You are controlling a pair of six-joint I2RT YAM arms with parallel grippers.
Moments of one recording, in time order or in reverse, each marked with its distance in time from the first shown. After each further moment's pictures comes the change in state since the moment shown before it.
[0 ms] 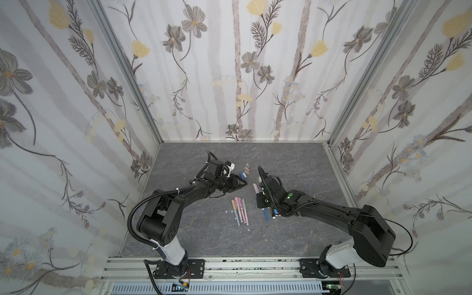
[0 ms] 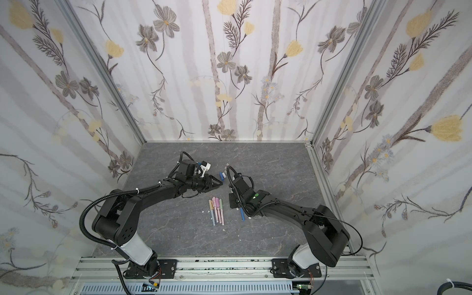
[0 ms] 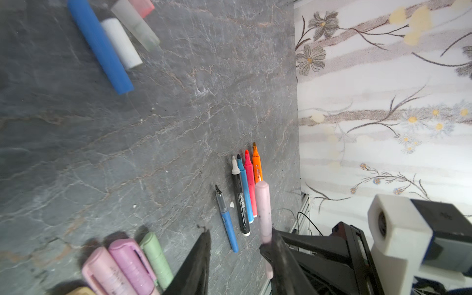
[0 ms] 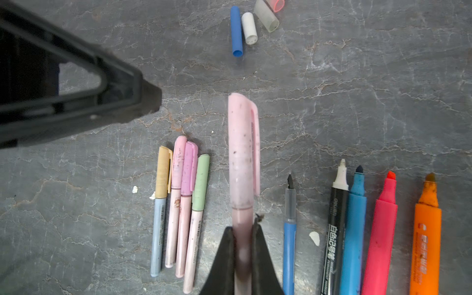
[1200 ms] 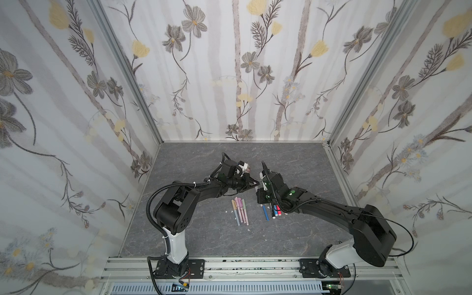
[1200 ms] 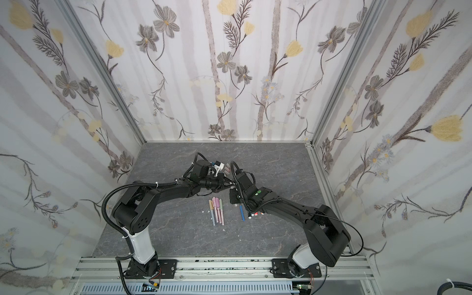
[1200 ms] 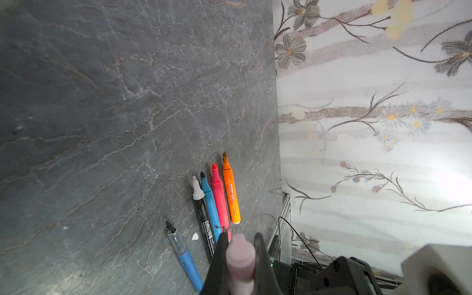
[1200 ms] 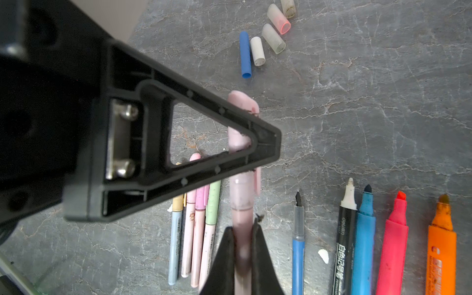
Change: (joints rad) left arm -0.100 0.178 0.108 0.191 0.001 -0.134; right arm -0.045 -0.003 0.018 0.041 -0.076 -0.003
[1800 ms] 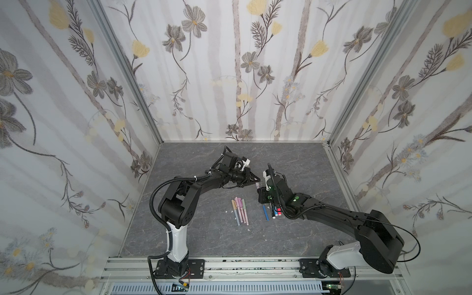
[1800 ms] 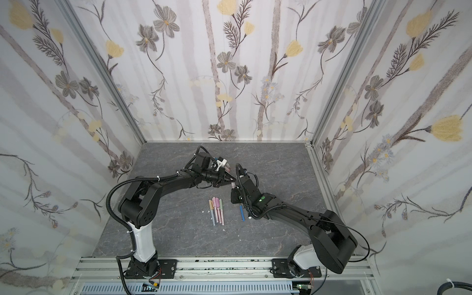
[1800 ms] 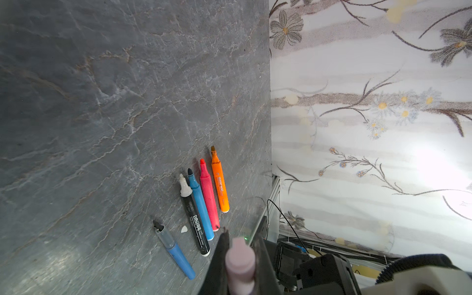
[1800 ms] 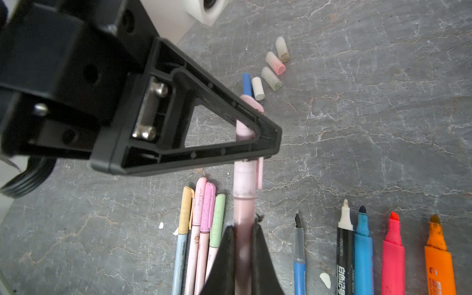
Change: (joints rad) left arm 0.056 0.090 0.221 -0.211 0.089 0.079; right arm 0.019 -0.085 -0.125 0.135 0.037 0.018
